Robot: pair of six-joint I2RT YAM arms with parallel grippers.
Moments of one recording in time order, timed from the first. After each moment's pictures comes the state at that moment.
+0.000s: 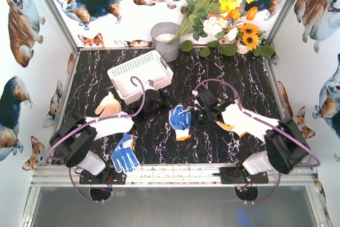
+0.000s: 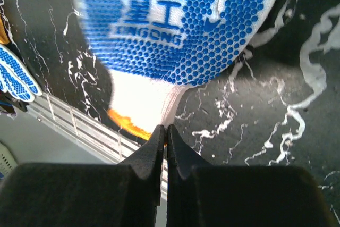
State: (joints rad) left arm -0.75 1.52 0.72 0.35 -0.08 -1.24; right arm 0.61 1.41 0.82 -0.56 -0.34 0.53
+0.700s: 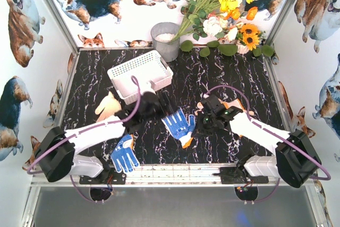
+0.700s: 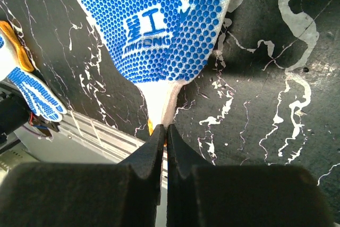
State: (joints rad) left arm -0.79 1.31 0.77 0.03 -0.12 -1.03; right arm 0.61 1.24 0.69 -0.52 -0.29 0.79
